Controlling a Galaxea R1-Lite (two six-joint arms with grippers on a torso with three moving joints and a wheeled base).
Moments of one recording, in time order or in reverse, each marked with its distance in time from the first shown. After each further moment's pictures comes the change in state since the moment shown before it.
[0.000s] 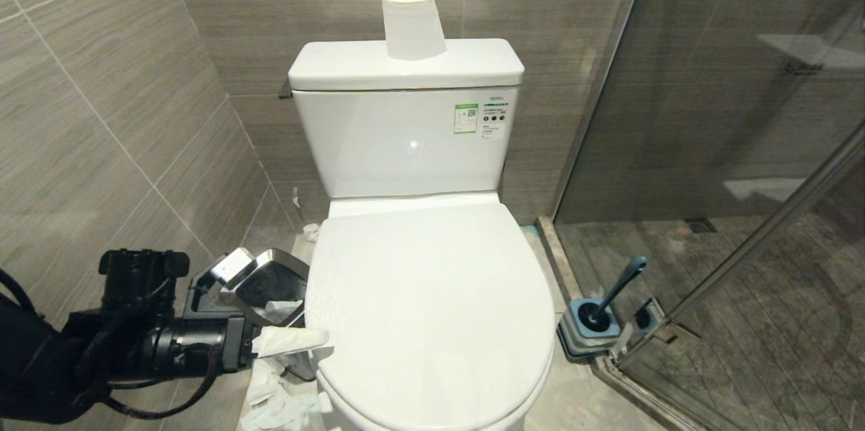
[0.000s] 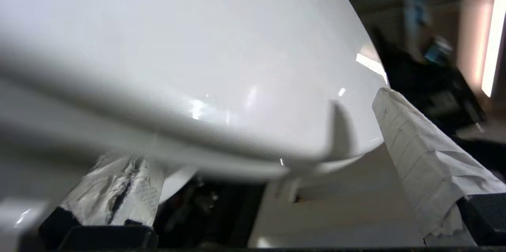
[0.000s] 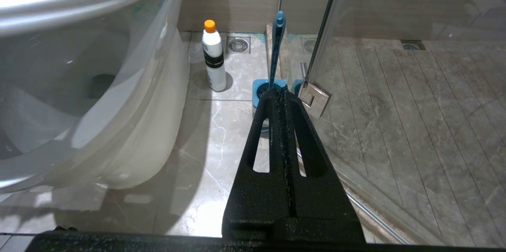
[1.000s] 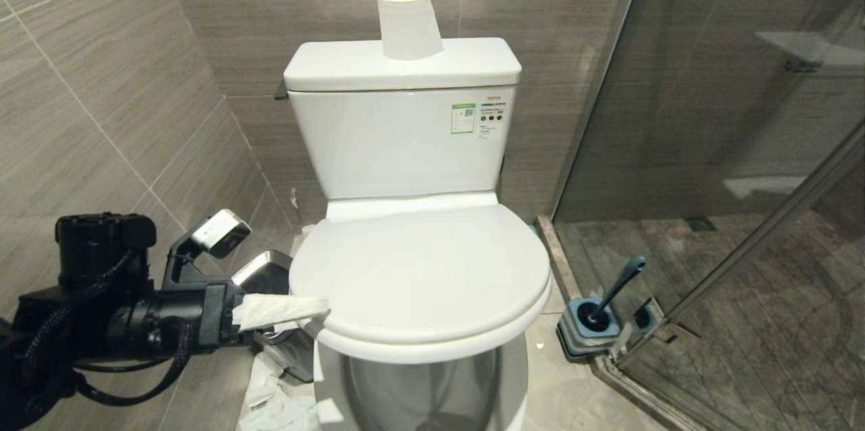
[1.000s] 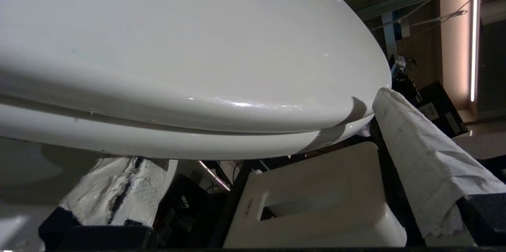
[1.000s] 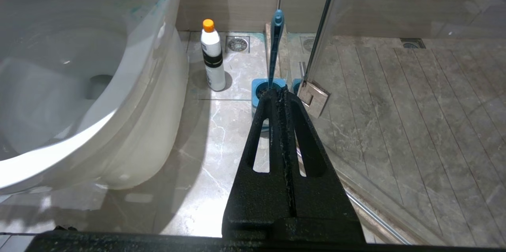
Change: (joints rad) left arm -0.014 -0.177 -0.040 -0.005 0.007 -0.185; right arm 0.000 0.000 0.000 0.000 0.000 0.000
